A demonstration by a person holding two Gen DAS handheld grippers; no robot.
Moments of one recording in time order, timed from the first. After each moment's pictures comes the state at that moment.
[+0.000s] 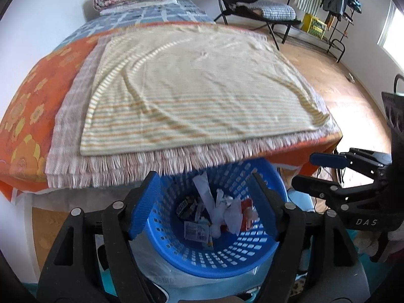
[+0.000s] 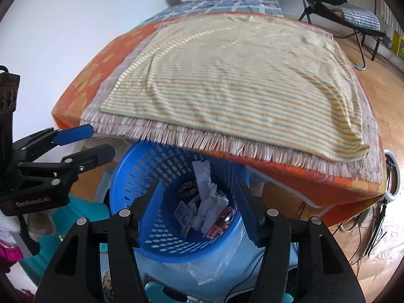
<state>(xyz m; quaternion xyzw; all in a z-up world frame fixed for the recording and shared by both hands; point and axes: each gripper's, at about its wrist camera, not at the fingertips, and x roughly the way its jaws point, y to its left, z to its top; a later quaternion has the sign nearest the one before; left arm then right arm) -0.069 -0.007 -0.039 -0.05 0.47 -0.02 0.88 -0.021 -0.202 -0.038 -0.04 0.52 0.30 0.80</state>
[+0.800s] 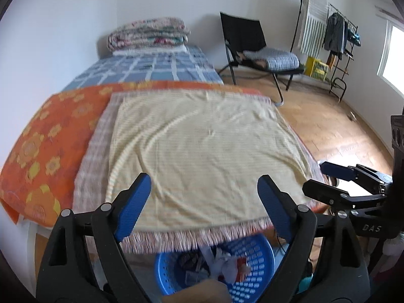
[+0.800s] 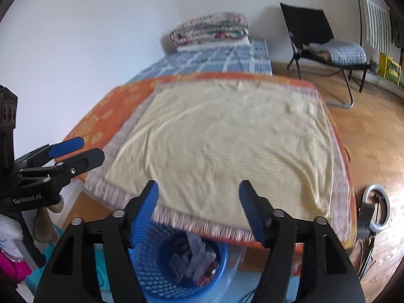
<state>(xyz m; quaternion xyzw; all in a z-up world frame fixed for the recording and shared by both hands) -0.026 0.010 0.055 -0.06 0.35 0.01 0.93 0.028 -0.208 0.053 -0.01 0.39 0.29 0.87</state>
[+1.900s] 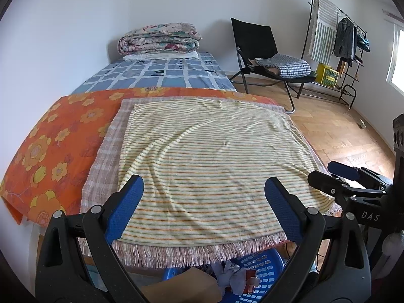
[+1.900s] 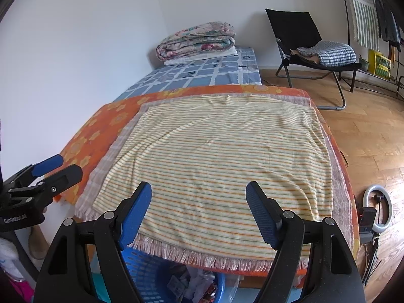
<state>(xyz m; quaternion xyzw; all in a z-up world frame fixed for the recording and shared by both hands) -0.011 0.024 0.050 -0.07 0.34 0.04 0.94 0.058 -0.203 0.042 0.02 0.38 0.26 0.89</state>
